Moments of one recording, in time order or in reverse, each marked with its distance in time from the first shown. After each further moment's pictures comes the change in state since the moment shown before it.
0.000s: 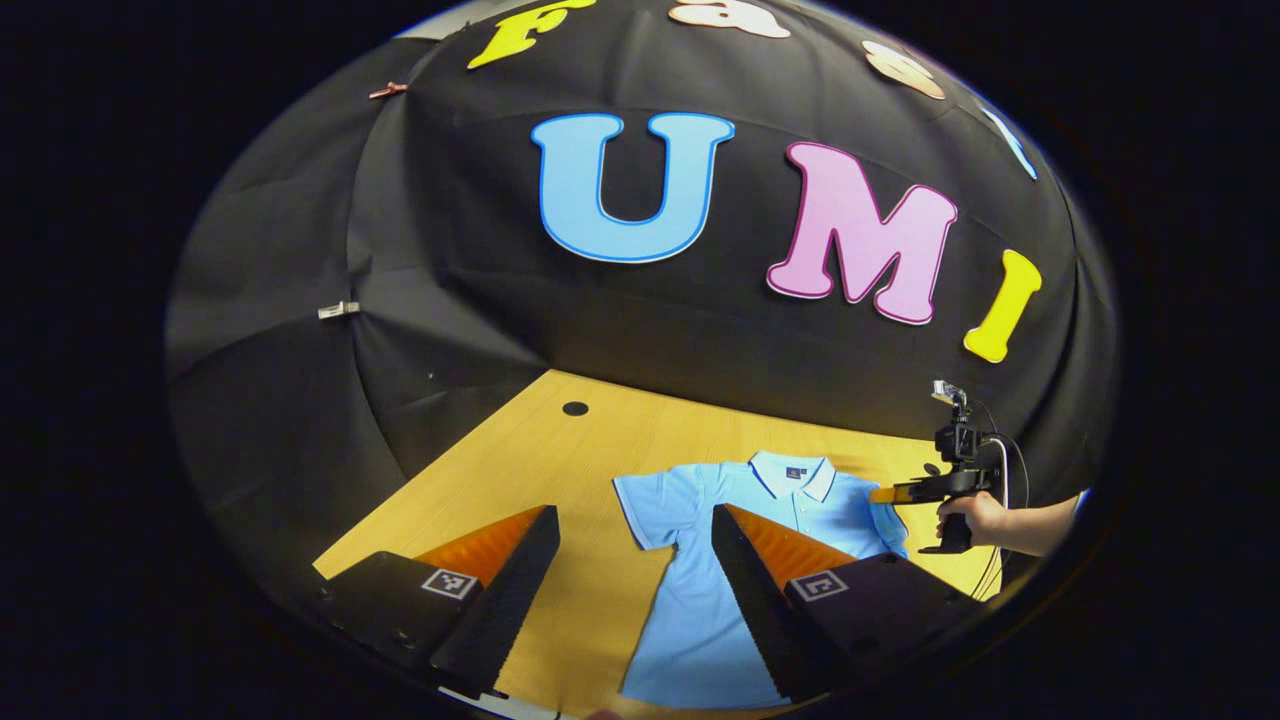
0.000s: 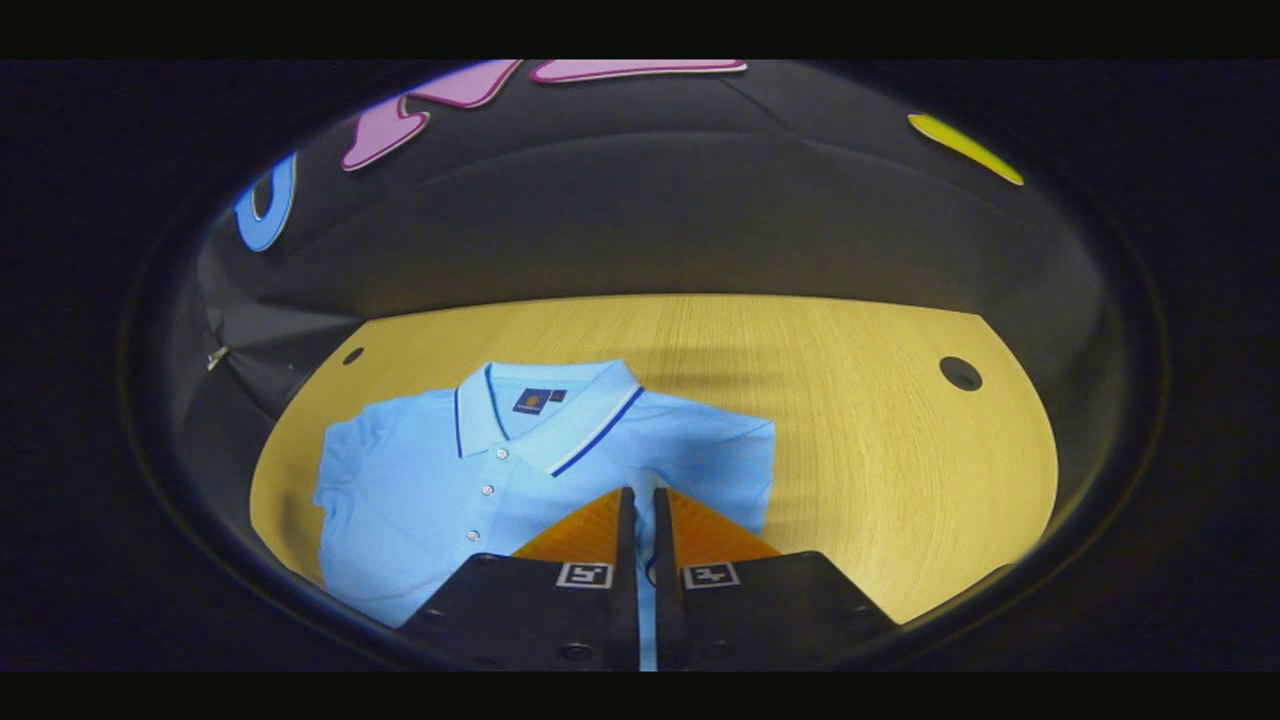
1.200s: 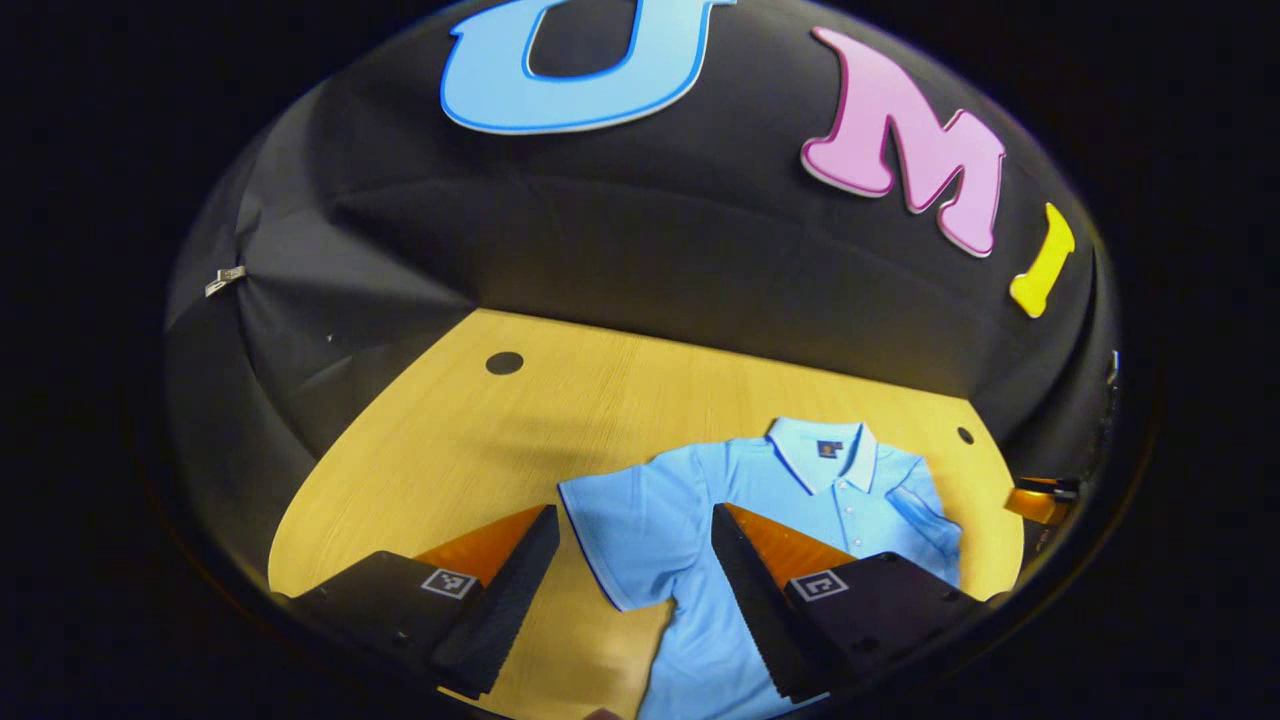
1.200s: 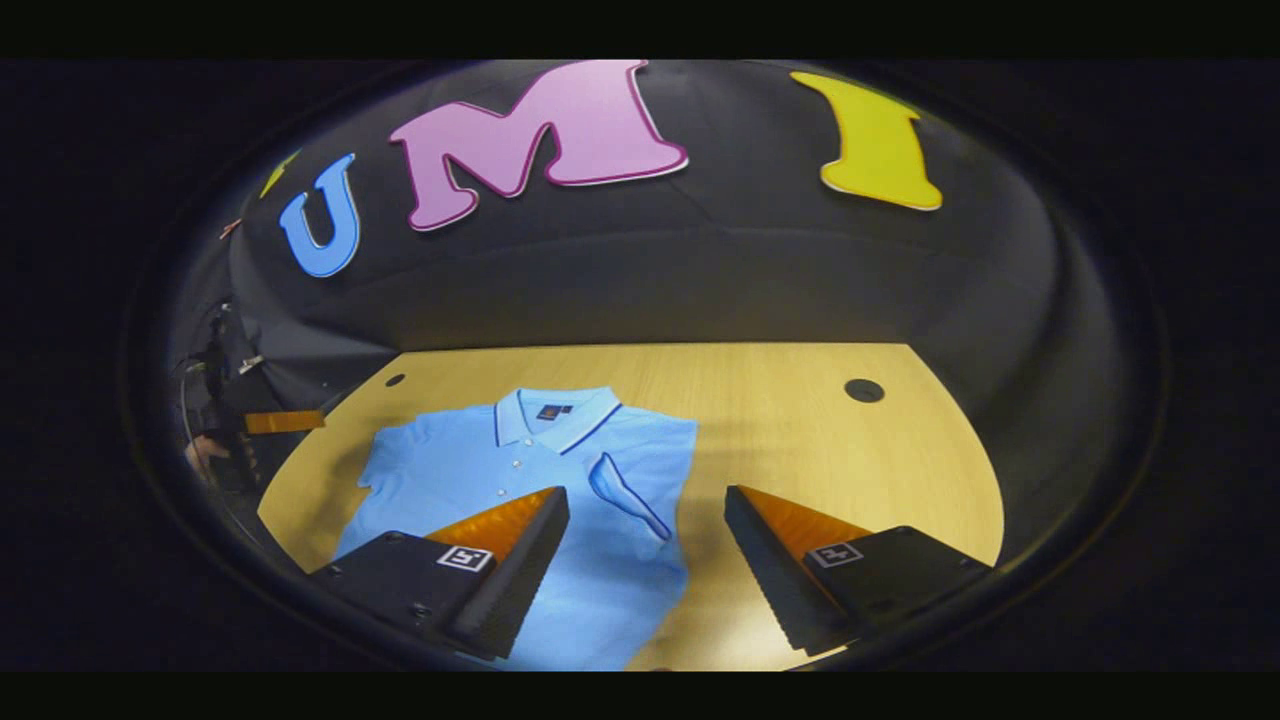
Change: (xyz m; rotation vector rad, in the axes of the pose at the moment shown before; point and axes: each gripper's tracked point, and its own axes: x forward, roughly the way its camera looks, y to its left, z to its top) left arm 0.232 -0.028 -0.044 0.077 0.239 -0.087; right arm -0.146 -0.045 -0.009 0.016 -0.192 0.001
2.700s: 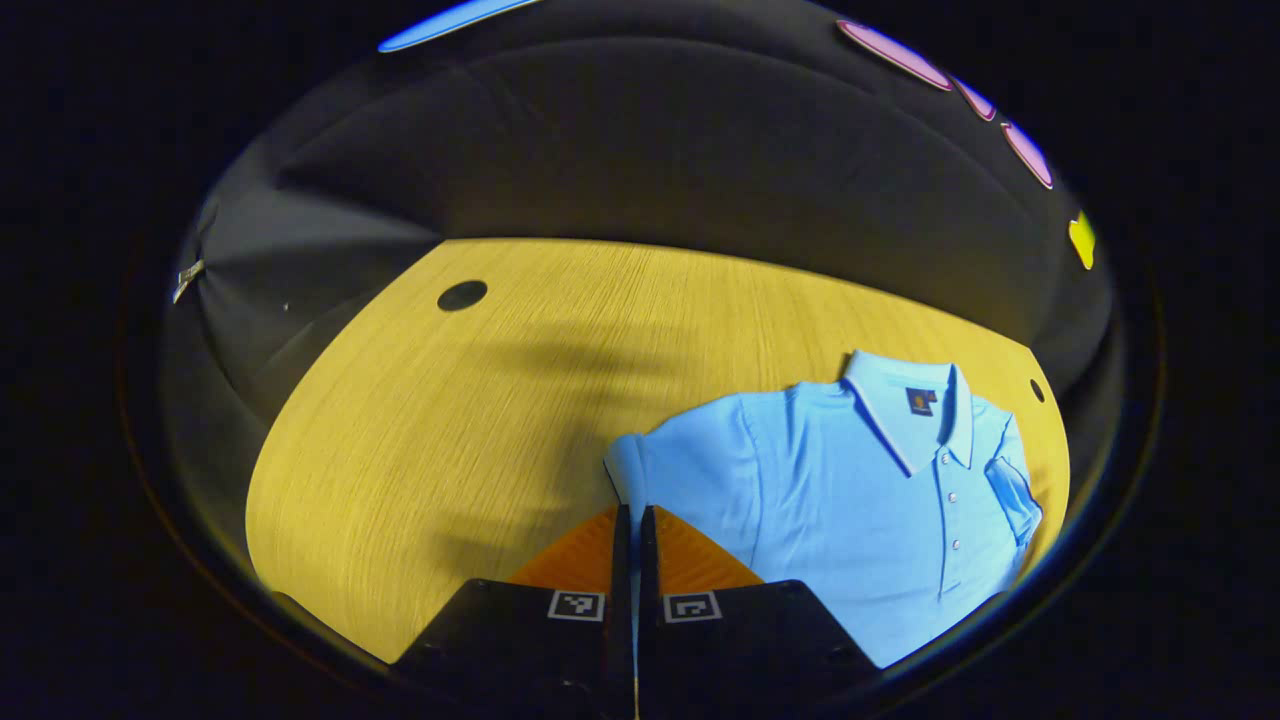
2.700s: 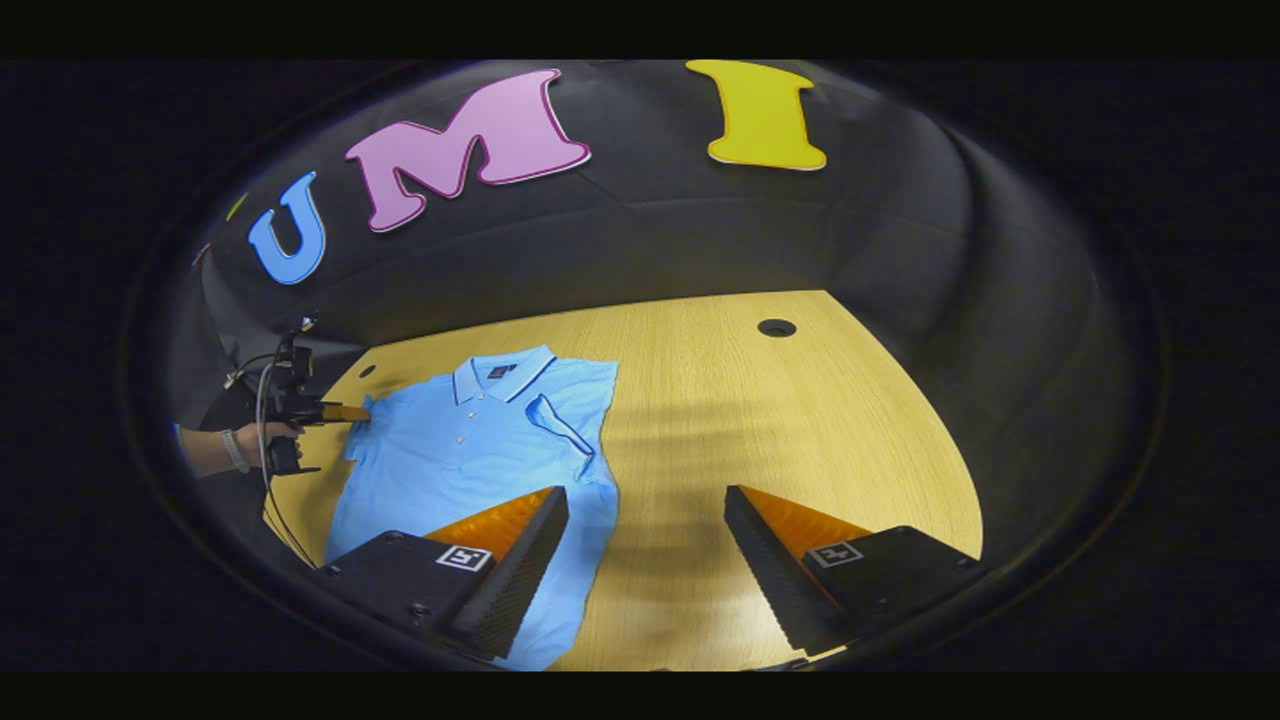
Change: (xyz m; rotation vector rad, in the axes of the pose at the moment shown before) left arm 0.096 -0.018 -0.029 0.081 0.145 0.041; right arm -0.062 -0.047 -0.055 0.094 0.058 -0.094
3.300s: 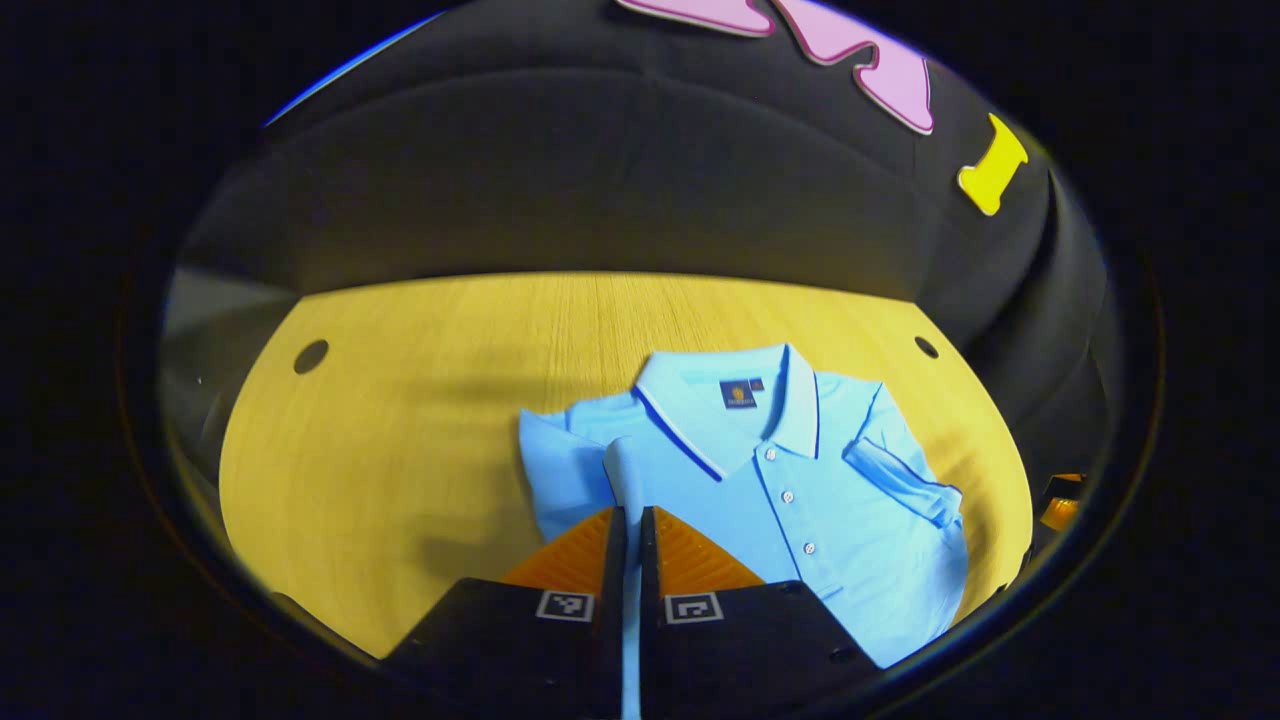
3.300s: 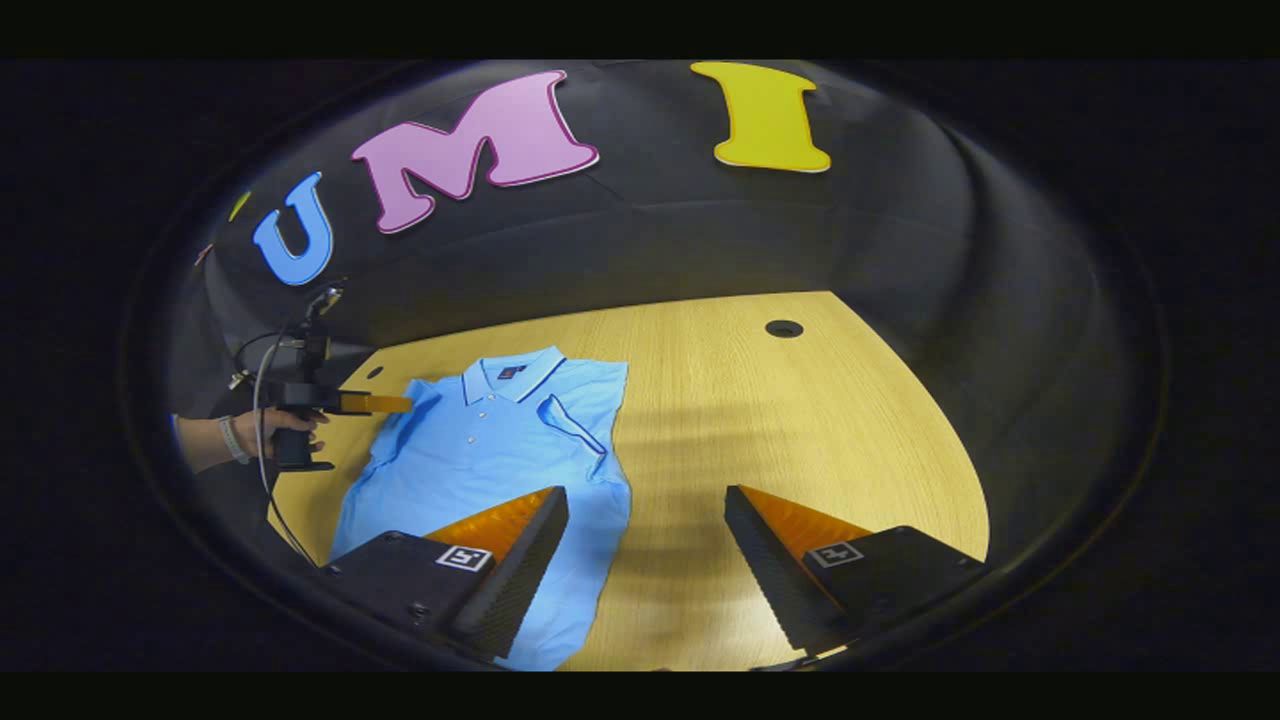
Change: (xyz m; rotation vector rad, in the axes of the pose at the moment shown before) left arm -0.007 -0.119 -0.019 0.145 0.105 -0.249; right arm -0.006 0.006 -0.004 -0.003 -0.007 0.015
